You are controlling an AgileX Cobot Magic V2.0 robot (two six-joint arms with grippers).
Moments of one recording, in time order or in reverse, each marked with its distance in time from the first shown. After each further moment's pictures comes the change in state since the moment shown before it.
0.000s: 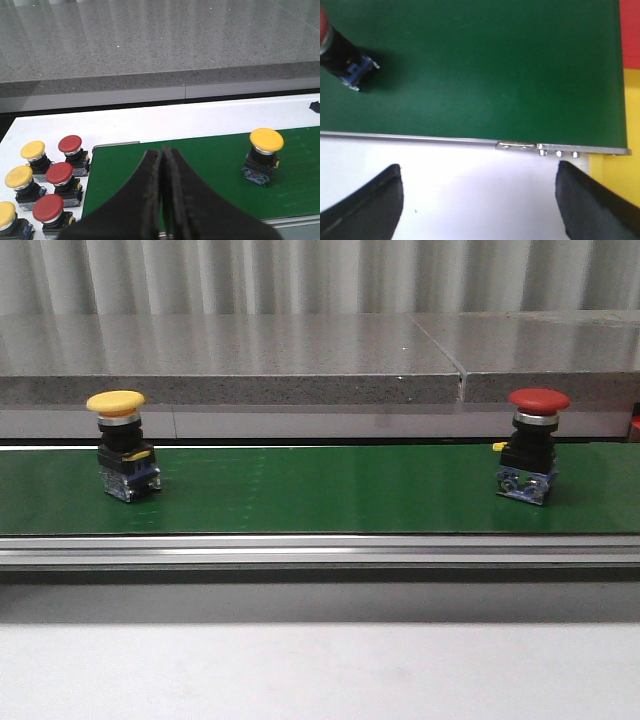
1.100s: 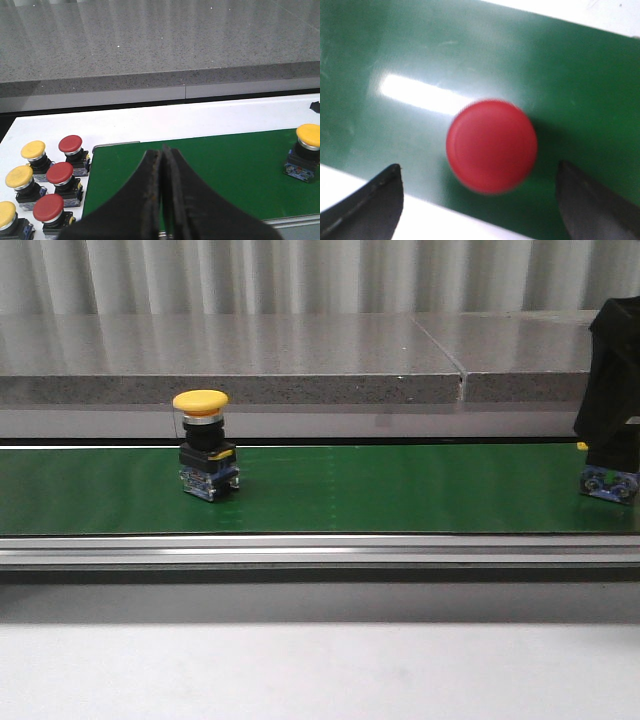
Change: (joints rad) left arm 0.000 0.000 0.000 0.000 0.000 0.000; right arm 0.065 0.430 -0.242 0.187 -0.008 -0.253
